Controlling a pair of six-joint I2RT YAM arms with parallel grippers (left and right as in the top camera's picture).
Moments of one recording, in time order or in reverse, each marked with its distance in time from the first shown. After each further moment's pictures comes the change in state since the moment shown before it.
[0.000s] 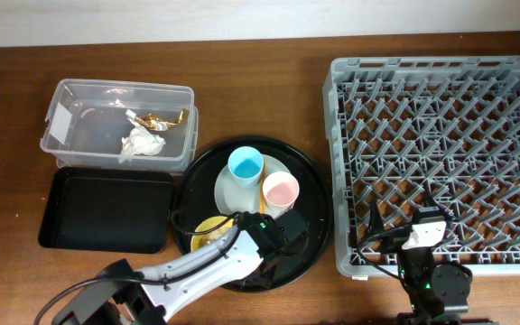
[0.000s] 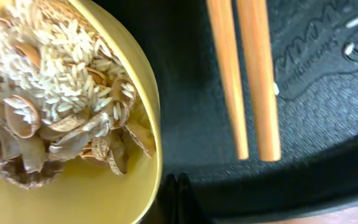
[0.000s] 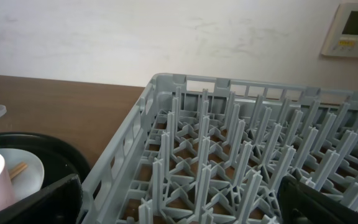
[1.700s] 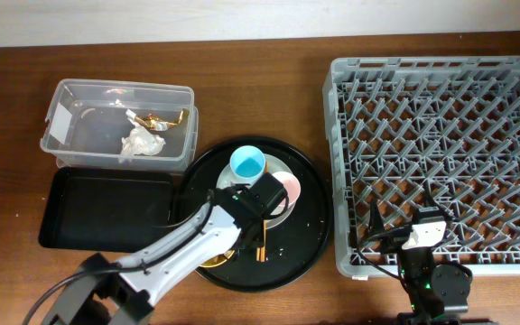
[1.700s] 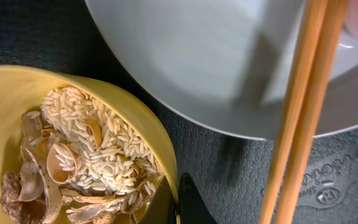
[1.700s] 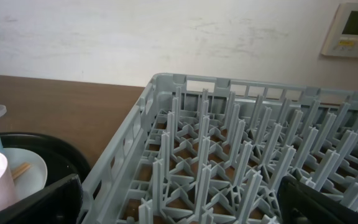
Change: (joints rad) left arm 0.202 -0.022 0.026 0.108 -0.033 -0.114; right arm 0.000 0.000 0.000 0.000 0.000 0.000
